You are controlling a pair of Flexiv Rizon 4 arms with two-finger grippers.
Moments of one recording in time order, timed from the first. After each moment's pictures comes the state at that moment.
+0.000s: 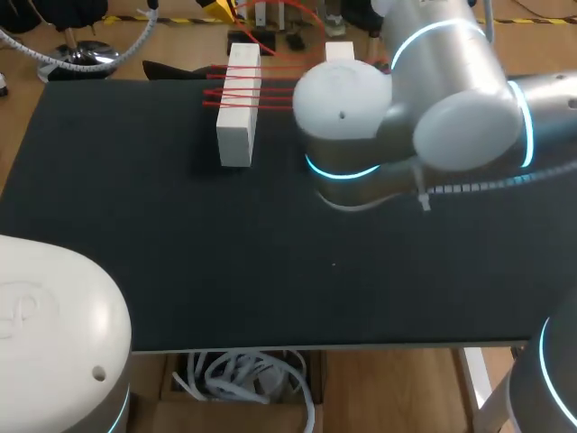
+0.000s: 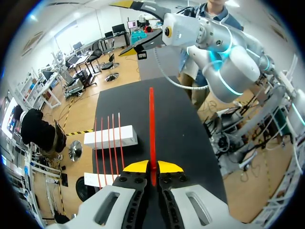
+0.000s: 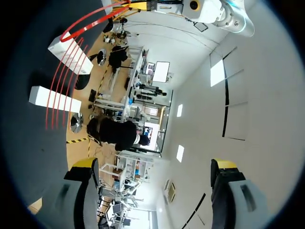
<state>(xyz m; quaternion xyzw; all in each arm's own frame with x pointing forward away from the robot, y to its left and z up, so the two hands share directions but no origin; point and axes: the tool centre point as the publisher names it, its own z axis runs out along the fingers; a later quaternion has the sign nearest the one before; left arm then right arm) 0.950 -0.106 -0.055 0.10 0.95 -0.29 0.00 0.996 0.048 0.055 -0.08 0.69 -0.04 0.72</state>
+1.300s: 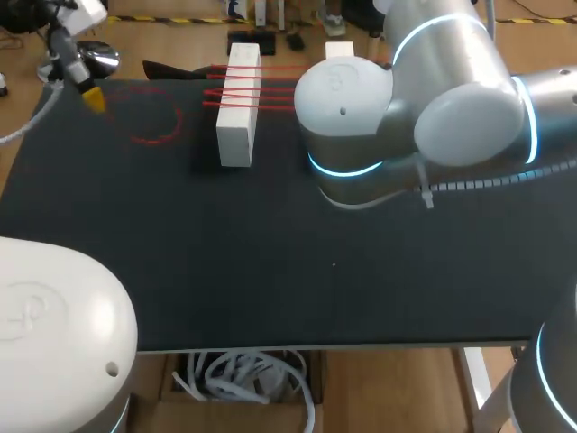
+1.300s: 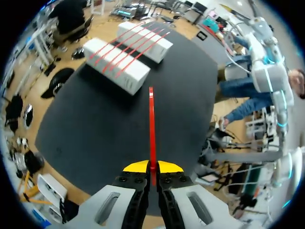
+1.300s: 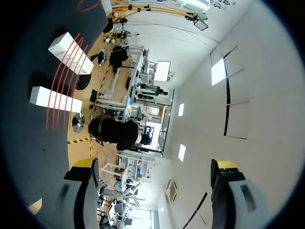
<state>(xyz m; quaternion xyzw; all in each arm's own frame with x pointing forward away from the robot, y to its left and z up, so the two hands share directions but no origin) 0.931 0.135 -0.220 -0.28 0.94 -0.14 -0.14 0.997 0.046 0.056 -0.08 0.69 -0.04 0.72</state>
